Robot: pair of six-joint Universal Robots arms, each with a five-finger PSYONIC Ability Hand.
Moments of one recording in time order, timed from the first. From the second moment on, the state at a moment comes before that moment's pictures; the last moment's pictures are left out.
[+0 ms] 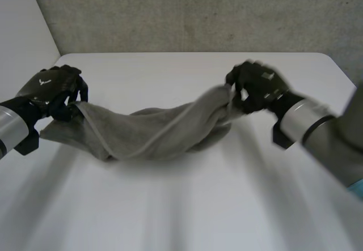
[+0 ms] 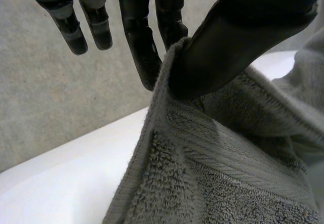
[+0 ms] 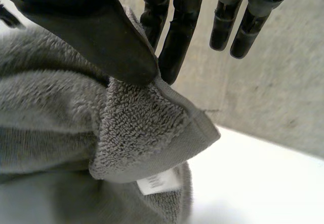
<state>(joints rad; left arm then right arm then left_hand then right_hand) 4.74 -1.63 -1.78 3.24 -1.01 3.27 1.91 -1.32 1.53 -0.11 1.19 3.24 1.29 1.31 0.23 0.24 1.15 1.30 1.28 0.23 0.25 1.17</state>
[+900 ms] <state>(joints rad) 4.71 -1.64 -1.83 3.25 -1.01 3.24 1.96 -1.19 1.71 -0.02 1.31 2.90 1.29 1.31 0.23 0.24 1.15 0.54 0.56 0.23 0.25 0.34</state>
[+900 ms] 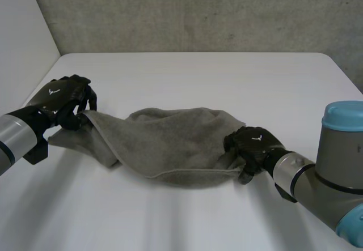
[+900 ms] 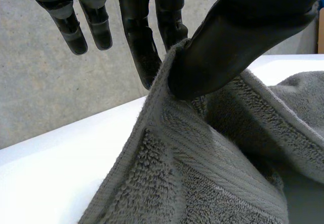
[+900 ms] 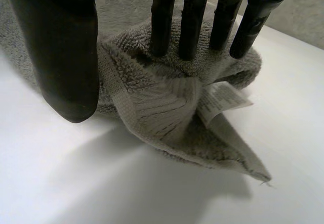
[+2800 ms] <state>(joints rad) 4.58 -1.99 -1.58 3.62 -1.15 3.43 1.81 -1.19 1.55 -0.29 1.13 2.68 1.30 1.31 0.23 0.24 1.16 1.31 1.31 0.23 0.25 1.16</state>
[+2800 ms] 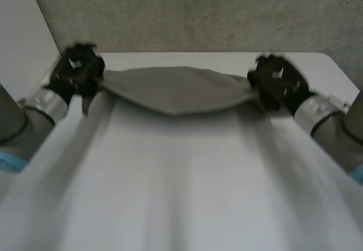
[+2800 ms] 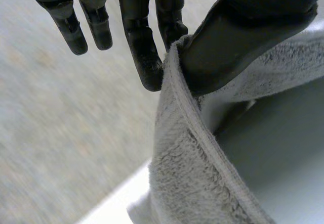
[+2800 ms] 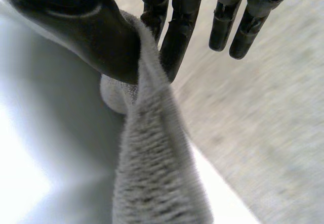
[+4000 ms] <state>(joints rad) 4.63 -2.10 -1.67 3.66 -1.28 3.59 1.74 -1.17 1.73 -0.26 1.20 2.75 1.29 1.35 0.23 0.24 1.15 0.93 0.94 0.23 0.25 0.75</state>
